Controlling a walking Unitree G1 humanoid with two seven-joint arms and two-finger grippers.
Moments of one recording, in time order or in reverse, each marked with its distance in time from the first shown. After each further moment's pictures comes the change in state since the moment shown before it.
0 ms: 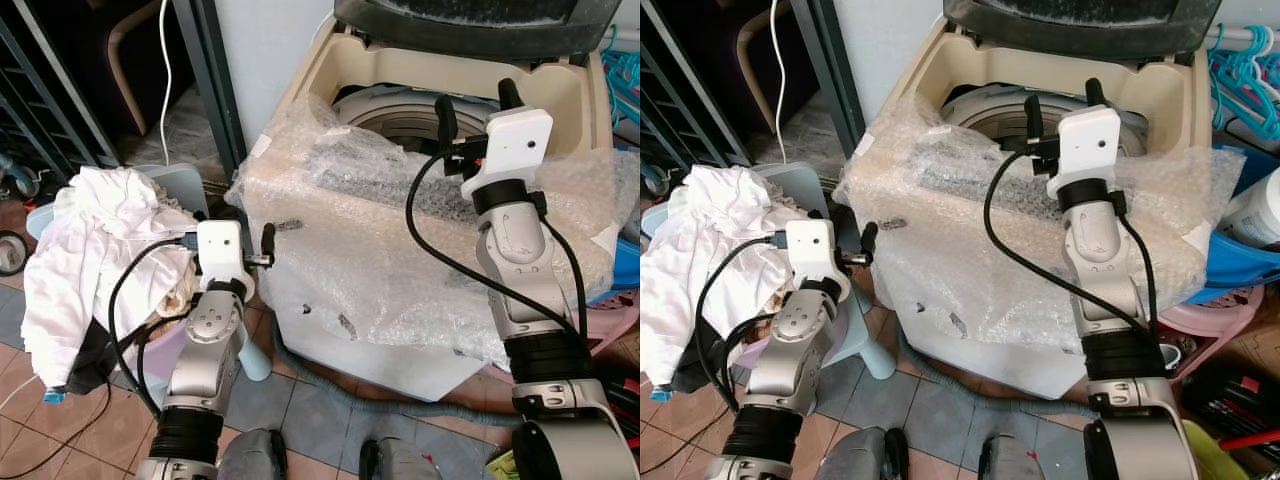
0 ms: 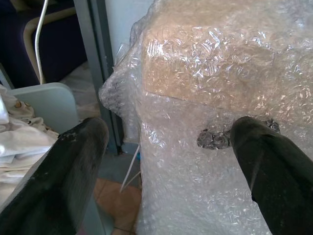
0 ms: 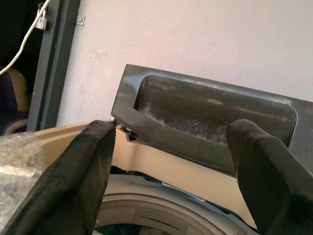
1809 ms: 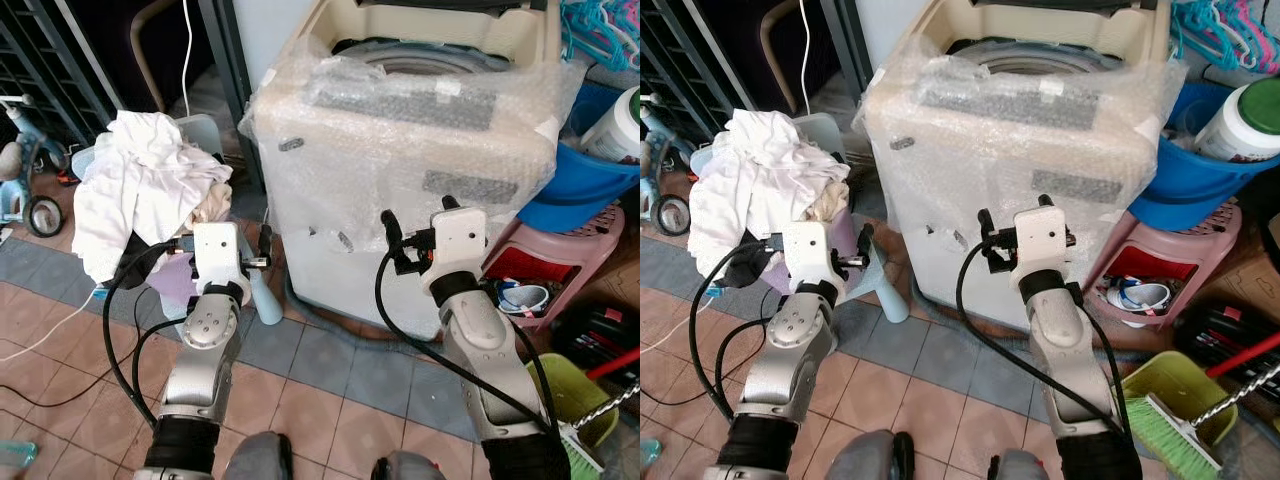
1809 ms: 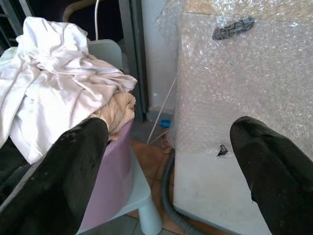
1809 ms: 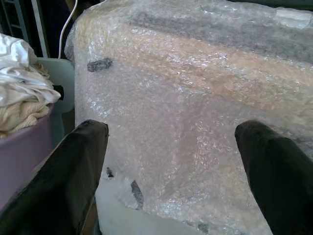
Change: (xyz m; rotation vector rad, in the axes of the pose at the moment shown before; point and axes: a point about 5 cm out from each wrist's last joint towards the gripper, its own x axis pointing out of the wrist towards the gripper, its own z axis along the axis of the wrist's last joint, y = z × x) left arm -0.005 0.011 -0.002 0.009 0.011 0.058; right arm -0.073 0.061 -0.041 0.170 0.427 0.105
